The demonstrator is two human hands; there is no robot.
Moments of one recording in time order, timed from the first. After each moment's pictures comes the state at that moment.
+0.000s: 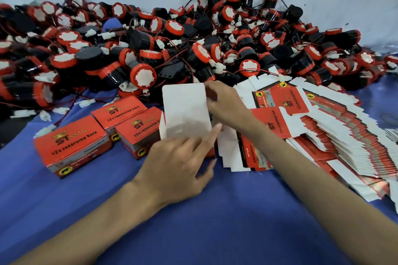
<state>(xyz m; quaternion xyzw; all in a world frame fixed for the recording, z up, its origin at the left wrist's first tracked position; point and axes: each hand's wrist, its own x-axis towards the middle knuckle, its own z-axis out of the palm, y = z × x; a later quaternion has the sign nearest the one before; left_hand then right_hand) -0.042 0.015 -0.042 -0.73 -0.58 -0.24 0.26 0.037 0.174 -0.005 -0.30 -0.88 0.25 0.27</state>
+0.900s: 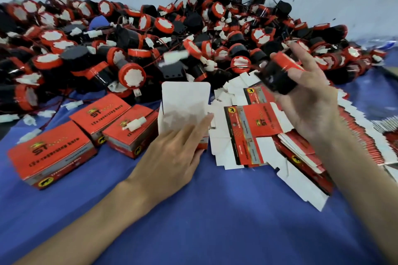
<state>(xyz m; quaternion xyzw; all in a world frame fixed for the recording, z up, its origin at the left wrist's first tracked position) -0.046 0.024 -0.049 -0.73 -0.59 -0.28 0.19 0.149 0.181 0.029 -0.15 -0.51 0.68 0.50</state>
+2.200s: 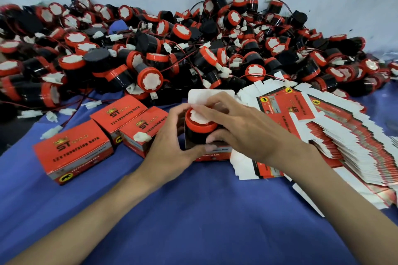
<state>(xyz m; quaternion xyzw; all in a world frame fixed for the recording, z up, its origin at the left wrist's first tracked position) -0.065 0.028 -0.040 -0.56 -0.56 -0.57 -0.22 0.081 0.130 0.021 -0.12 -0.98 0.01 0.13</state>
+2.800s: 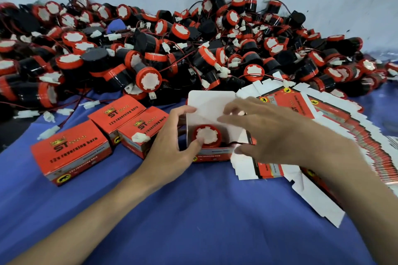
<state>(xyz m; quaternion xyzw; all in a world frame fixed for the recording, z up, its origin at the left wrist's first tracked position) -0.067 0.029 -0.046 -0.56 -0.59 -0.55 -0.21 0.106 0.126 0.049 -0.22 -0.97 -0.05 -0.03</state>
